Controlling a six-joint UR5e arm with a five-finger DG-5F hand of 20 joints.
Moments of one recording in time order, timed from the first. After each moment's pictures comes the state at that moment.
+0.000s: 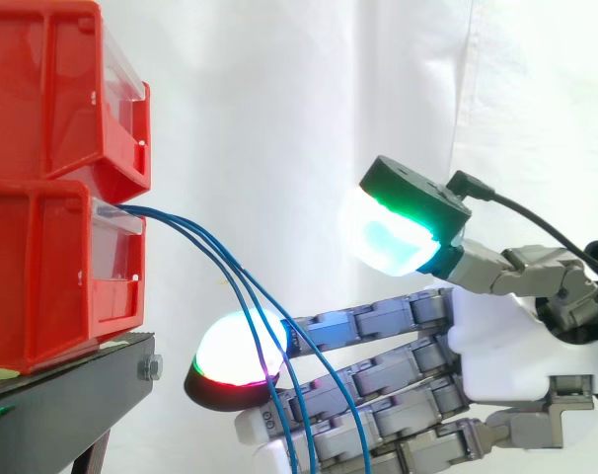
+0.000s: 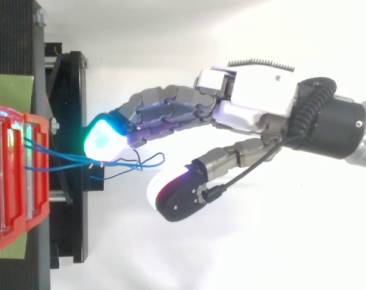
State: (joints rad) arm 0.19 -2.31 -1.28 -2.72 -1.24 0.09
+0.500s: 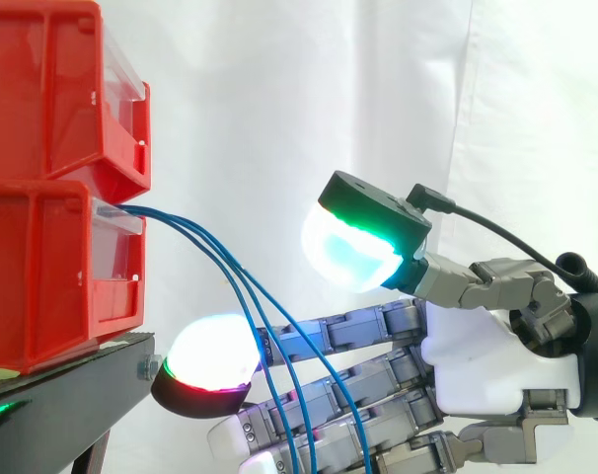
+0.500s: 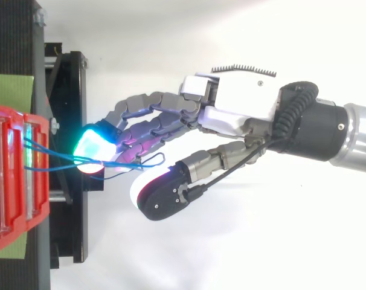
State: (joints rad) arm 0.19 -2.35 -1.24 -2.71 -1.26 0.09
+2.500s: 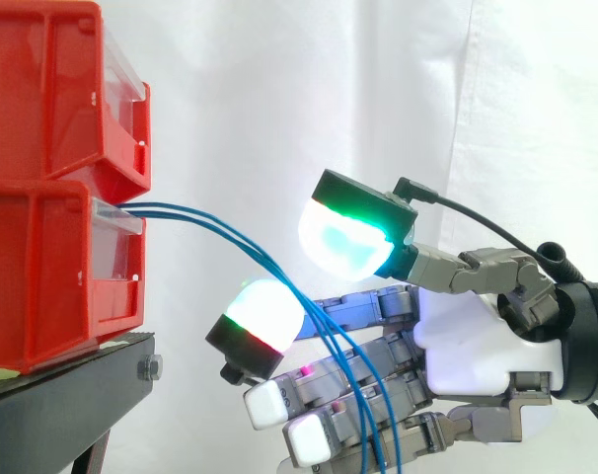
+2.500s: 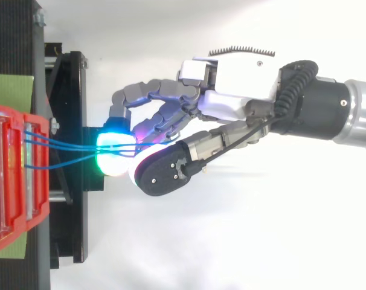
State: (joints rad) arm 0.14 -2.35 -1.23 -2.70 -1.37 0.09
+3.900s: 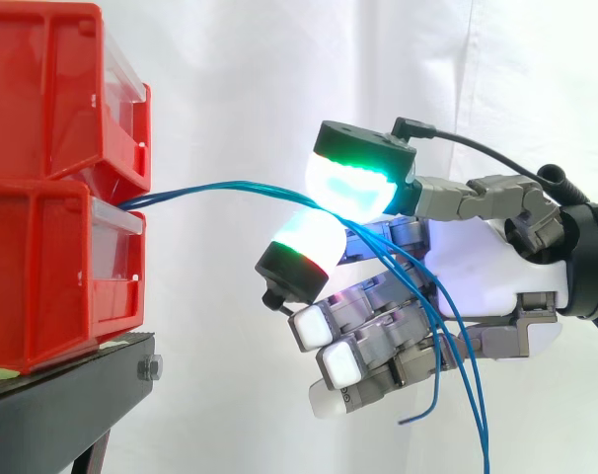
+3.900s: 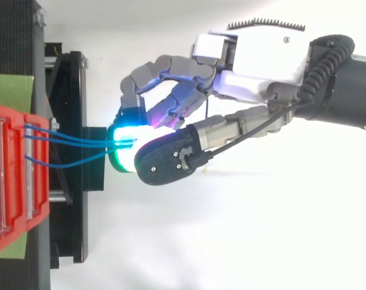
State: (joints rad) arm 0.13 -2.28 -1.19 -2.84 -1.36 -0.03
